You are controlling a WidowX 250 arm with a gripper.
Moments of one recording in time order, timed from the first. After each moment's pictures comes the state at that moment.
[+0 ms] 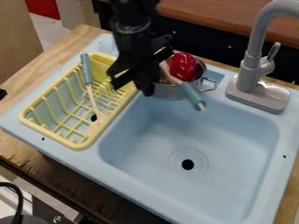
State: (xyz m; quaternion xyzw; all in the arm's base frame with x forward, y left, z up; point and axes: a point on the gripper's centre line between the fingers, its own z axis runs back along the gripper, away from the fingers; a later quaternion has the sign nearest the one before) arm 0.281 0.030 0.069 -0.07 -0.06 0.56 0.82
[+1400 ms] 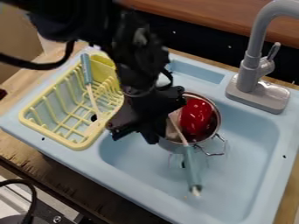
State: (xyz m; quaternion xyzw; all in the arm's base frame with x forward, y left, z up) arm 0.232 -0.017 0.044 -0.06 -0.12 0.48 0.87
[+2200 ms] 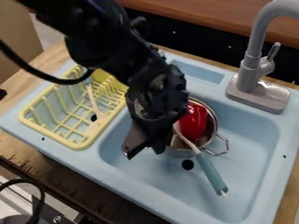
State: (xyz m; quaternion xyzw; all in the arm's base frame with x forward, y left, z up) arm 0.234 -0.025 0.018 -0.05 -0.15 0.58 0.80
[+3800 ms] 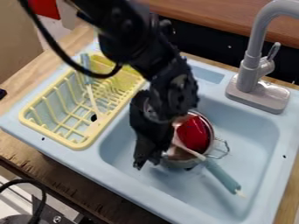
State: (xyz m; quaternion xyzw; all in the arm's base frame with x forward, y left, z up) arm 0.231 -0.014 0.005 0.02 -0.10 0.71 0.69
